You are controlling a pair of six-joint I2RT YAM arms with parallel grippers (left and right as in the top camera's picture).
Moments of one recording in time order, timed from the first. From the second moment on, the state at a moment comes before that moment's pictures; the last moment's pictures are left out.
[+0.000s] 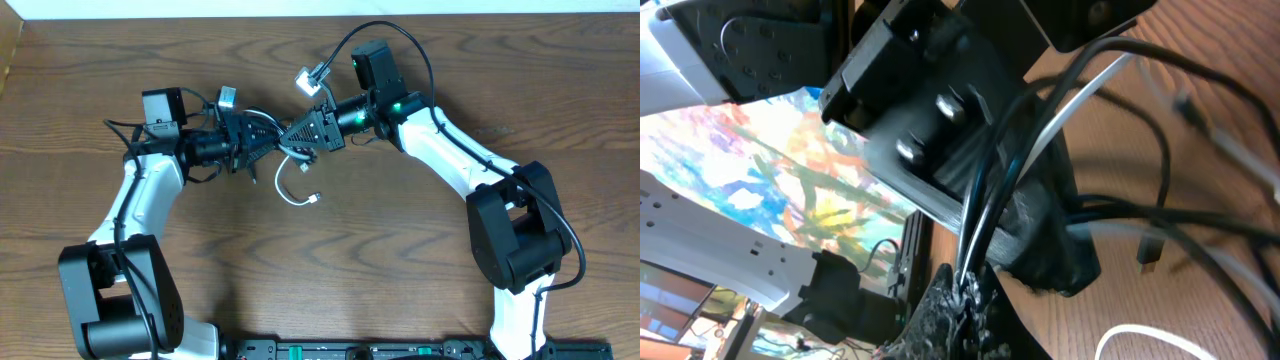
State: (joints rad) left arm 0.12 1.67 1.04 -0.36 1.23 -0.66; right arm 0.50 2.08 1.55 -0.14 -1.29 0.20
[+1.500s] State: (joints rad) left arm 0.11 1.67 1.04 -0.50 1.12 0.01; right arm 0.47 2.08 1.55 -0.36 -1.12 0.26
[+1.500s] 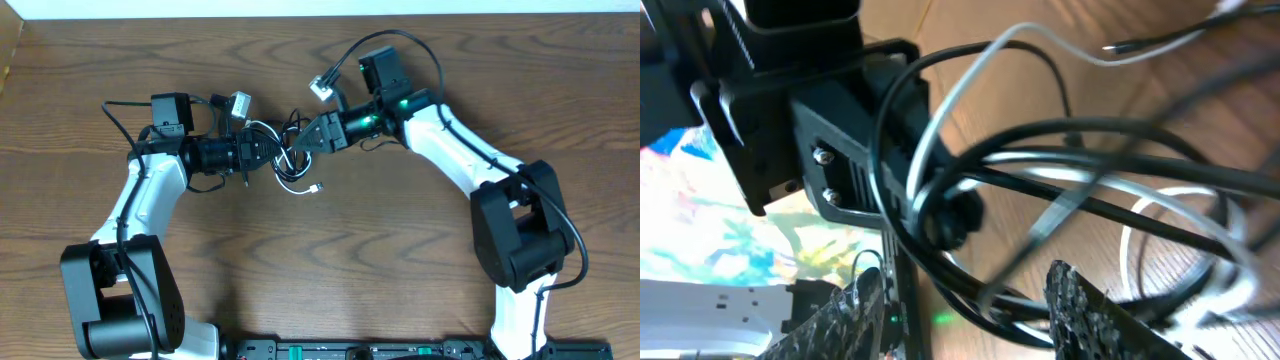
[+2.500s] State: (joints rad) left arm 0.10 1.67 1.04 -0.50 1.07 -0.04; right arm 0.47 2.08 1.55 -0.31 -0.93 0.25
